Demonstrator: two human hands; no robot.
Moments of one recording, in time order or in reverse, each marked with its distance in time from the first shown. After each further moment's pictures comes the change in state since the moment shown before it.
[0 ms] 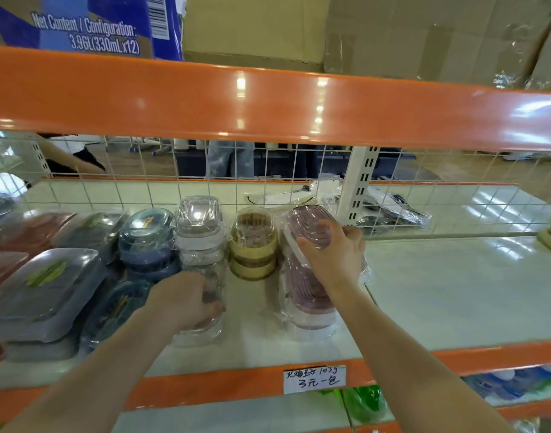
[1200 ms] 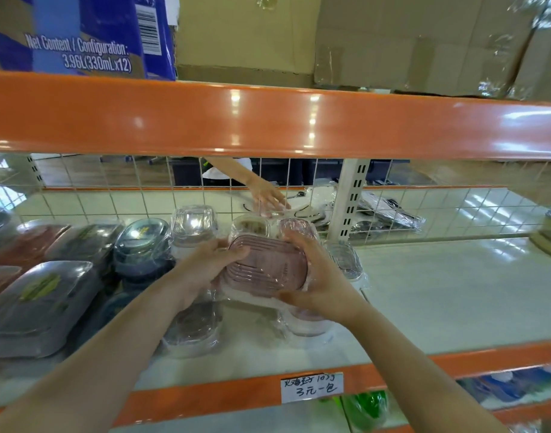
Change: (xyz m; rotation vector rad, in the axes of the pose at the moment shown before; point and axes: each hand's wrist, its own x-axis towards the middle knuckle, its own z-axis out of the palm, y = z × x) left_hand 0.014 0.040 -0.047 -1.287 -0.074 -0.045; right_hand -0.026 -0.004 -0.033 0.314 -0.561 -0.424
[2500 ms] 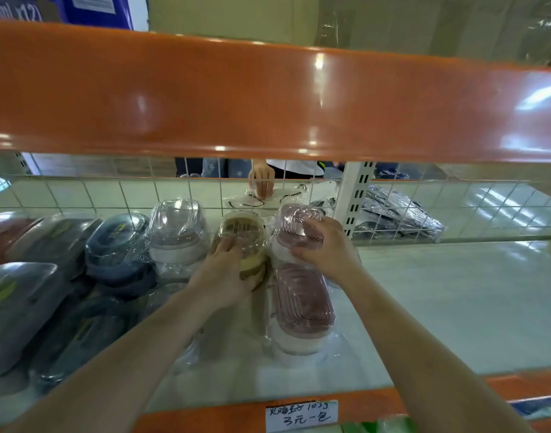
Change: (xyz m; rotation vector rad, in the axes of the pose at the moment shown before) left_hand 0.039 -0.006 0.046 0.988 0.052 0.079; right_hand 0.068 0.054 -0.030 -0.277 0.121 0.383
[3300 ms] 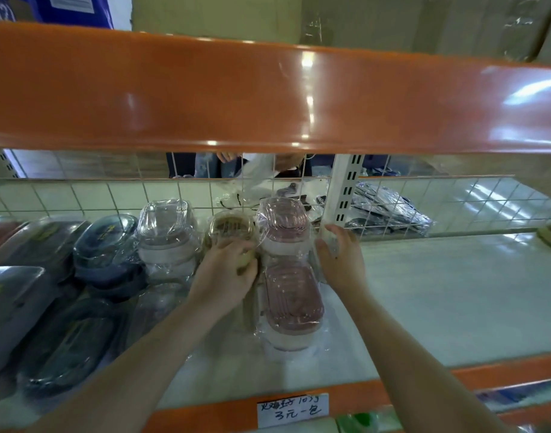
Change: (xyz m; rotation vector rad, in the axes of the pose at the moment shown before) left_hand -0.009 0.011 0.015 -0.288 0.362 0.159; right_hand -0.013 0.038 0.005 0.078 0.299 0.030
